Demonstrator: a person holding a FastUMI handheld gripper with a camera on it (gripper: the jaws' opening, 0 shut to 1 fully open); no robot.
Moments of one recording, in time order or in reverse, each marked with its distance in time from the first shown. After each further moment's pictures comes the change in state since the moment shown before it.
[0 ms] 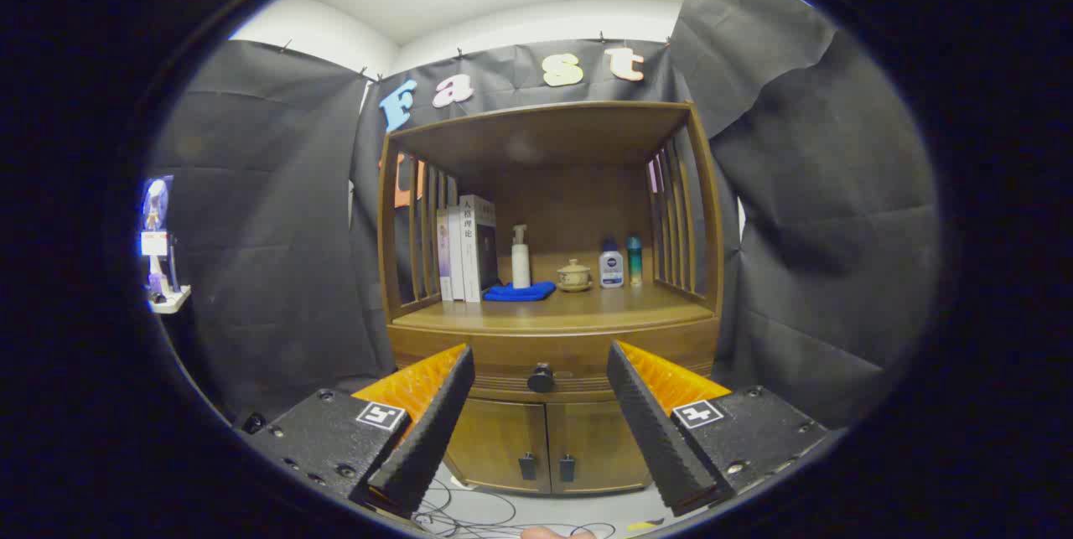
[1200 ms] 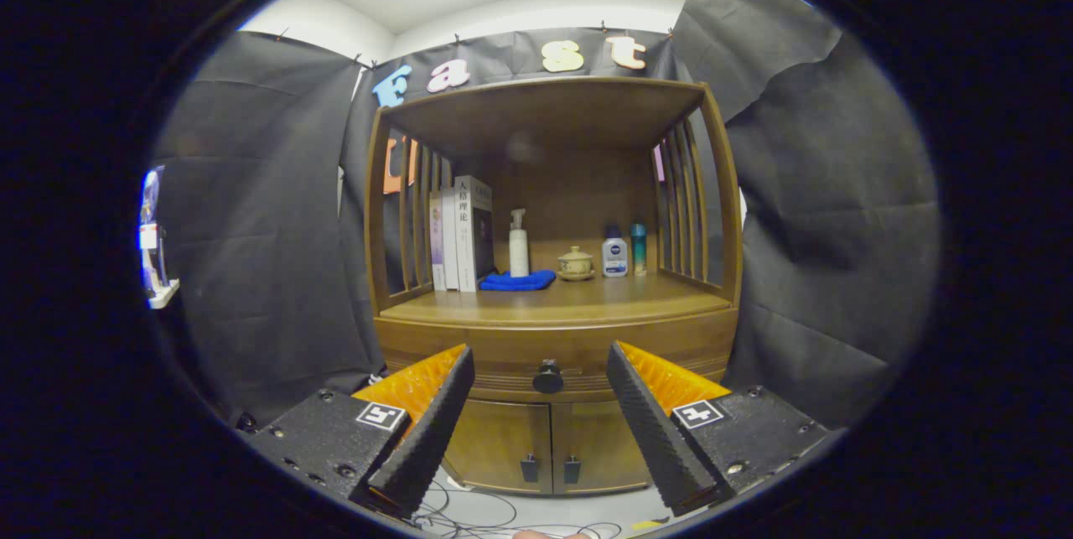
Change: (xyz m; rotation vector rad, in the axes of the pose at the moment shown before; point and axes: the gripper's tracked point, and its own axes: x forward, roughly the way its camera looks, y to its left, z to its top) arm 0.057 0.013 -0.026 0.003 0.046 -0.041
